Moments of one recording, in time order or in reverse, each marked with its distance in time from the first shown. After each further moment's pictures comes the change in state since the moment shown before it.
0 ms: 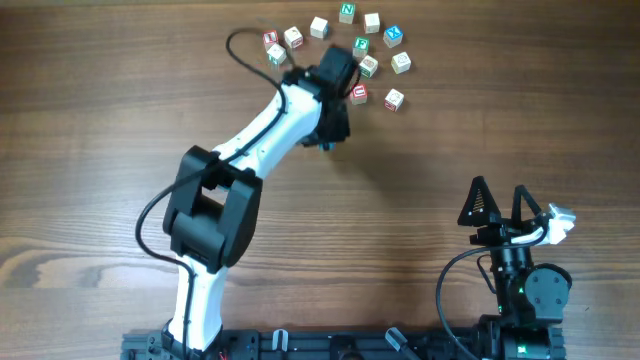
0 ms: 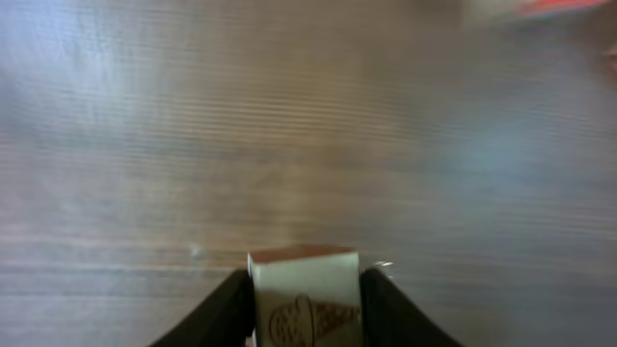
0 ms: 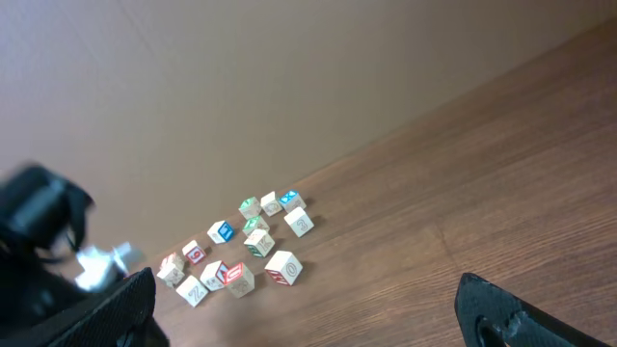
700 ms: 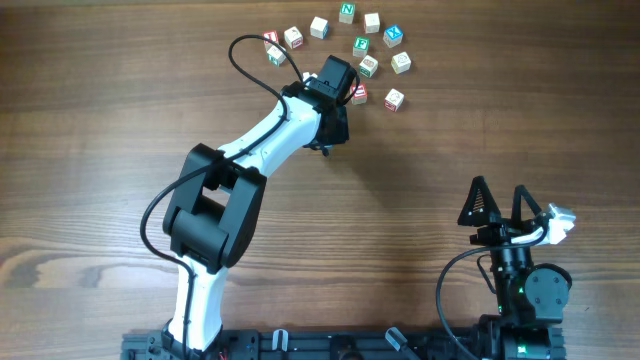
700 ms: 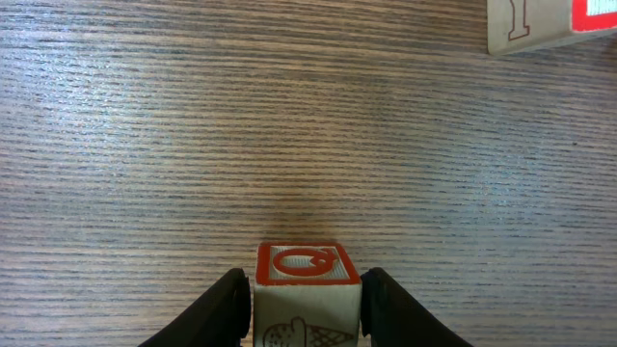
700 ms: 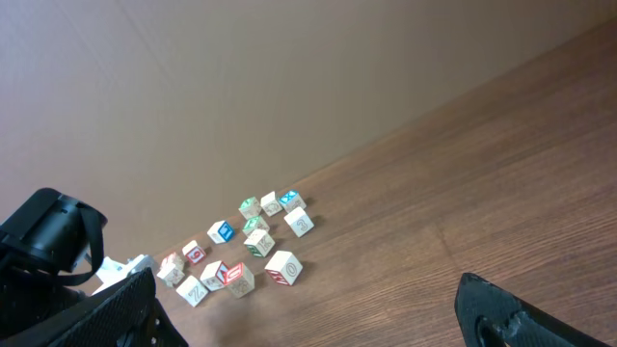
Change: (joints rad) left arm 0.001 0.000 -0.099 0.187 -0.039 0.055; right arm 0.000 0.000 0.000 0.000 0.000 0.000
